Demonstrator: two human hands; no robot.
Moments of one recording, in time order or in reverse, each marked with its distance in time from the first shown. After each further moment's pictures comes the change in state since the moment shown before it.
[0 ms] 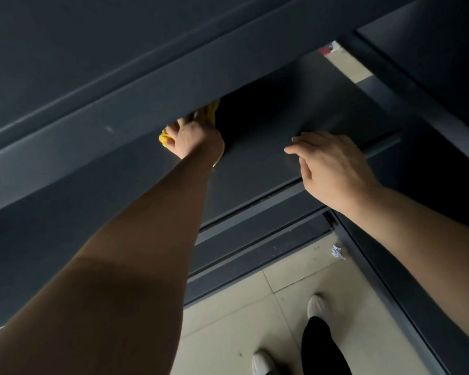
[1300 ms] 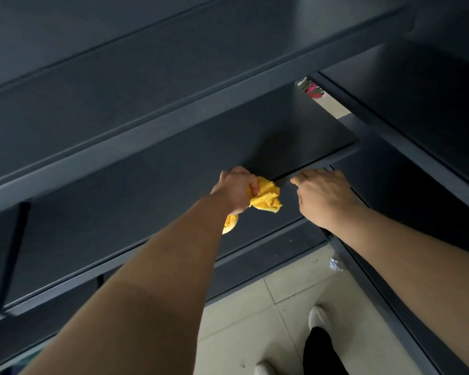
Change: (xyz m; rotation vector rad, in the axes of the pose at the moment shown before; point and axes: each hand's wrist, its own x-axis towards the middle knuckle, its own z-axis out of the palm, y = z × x) left_hand -0.142 -0.054 -0.057 0.067 -0.430 0.590; right_hand -0.076 -0.075 -0.069 -0.231 -0.311 0.179
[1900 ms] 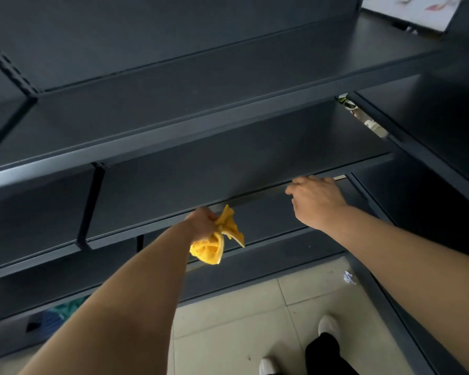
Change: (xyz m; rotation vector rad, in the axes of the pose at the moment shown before) left_hand -0.189 -0.119 -0.012 -0.262 -0.028 -0.502; right_hand -0.061 -0.117 -0.044 -0.041 0.004 -0.174
